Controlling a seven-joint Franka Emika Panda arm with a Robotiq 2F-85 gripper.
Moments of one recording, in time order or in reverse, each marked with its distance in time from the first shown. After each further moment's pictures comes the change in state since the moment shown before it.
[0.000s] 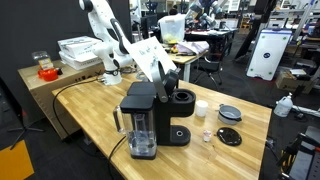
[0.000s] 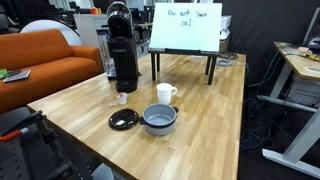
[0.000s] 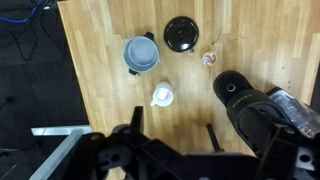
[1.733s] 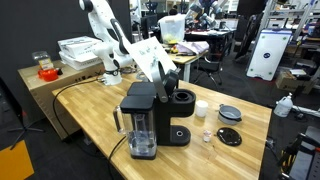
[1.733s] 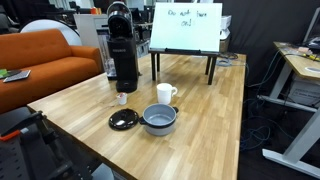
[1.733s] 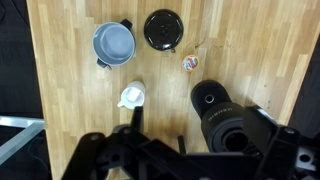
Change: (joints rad) arm 0.069 0.135 0.011 -0.066 0.039 0.162 -0.097
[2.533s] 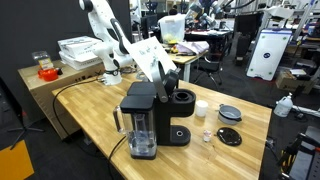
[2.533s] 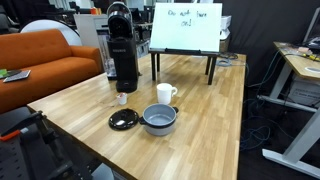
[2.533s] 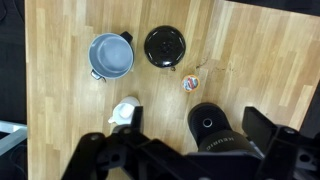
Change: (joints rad) arm 0.014 0.046 0.003 -0.057 -0.029 0.025 -0.063
